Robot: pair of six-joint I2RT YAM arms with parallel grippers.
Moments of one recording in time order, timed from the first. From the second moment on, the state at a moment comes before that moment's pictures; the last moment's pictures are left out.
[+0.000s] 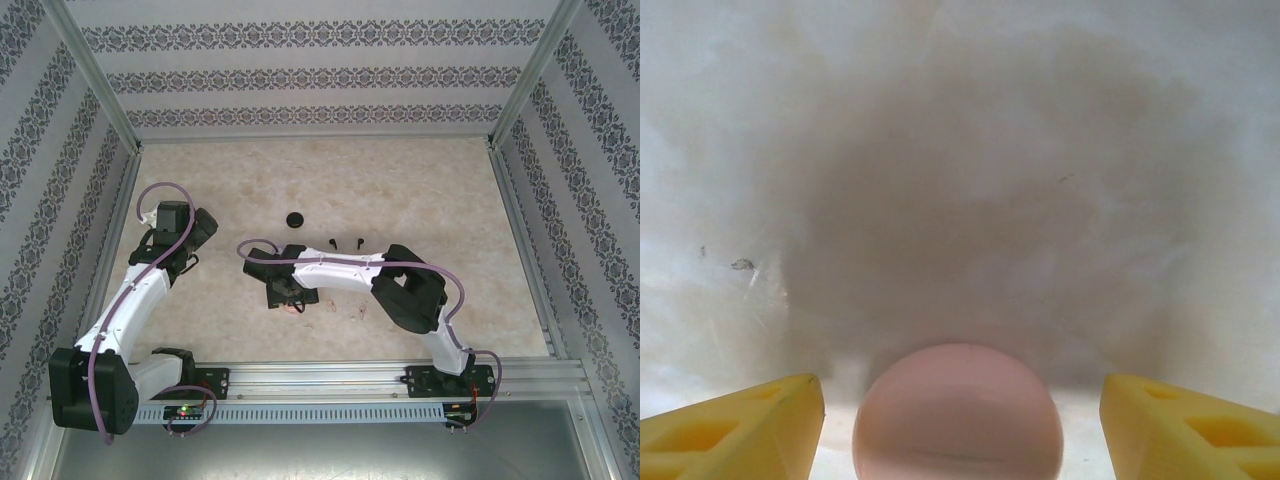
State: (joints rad) left arm -0.05 1.11 0.76 -0.46 -0.21 -0.79; right arm 1.10 2.10 1.55 -0.91 0.12 0.99
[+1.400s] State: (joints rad) left arm -0.05 1.09 0.62 -0.23 0.11 -0.76; right arm 0.92 1.78 1.39 -0.72 0.08 0.97
